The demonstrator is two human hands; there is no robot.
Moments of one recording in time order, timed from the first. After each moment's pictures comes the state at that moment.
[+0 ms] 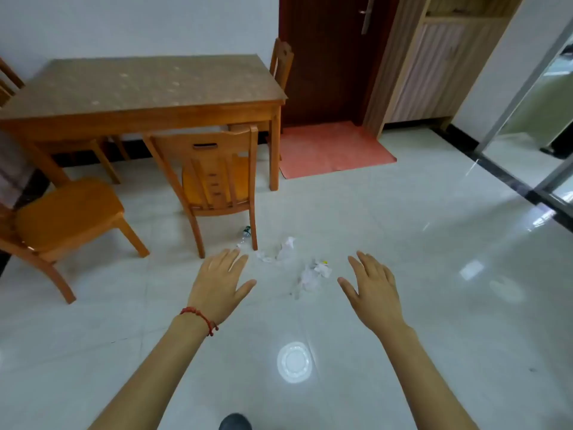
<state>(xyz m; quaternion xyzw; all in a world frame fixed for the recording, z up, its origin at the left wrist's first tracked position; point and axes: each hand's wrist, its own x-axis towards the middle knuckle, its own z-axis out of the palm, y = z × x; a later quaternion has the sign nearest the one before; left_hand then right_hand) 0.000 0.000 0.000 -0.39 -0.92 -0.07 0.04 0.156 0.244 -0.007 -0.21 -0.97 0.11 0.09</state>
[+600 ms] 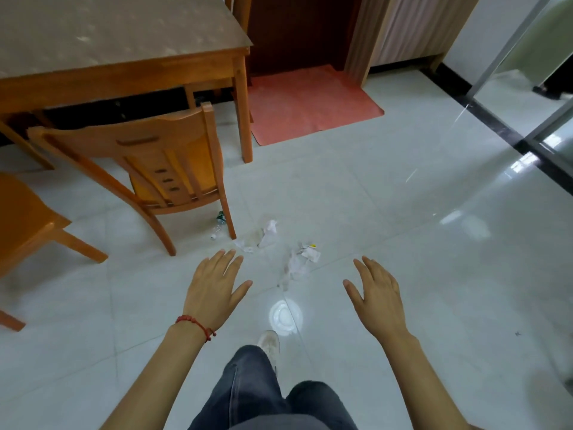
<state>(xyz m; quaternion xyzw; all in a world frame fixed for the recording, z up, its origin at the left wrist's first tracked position) -0.164 0.120 -0.068 -0.40 -0.91 -0.07 -0.10 0.026 0.349 -0.078 -0.33 -0.93 0.16 0.04</state>
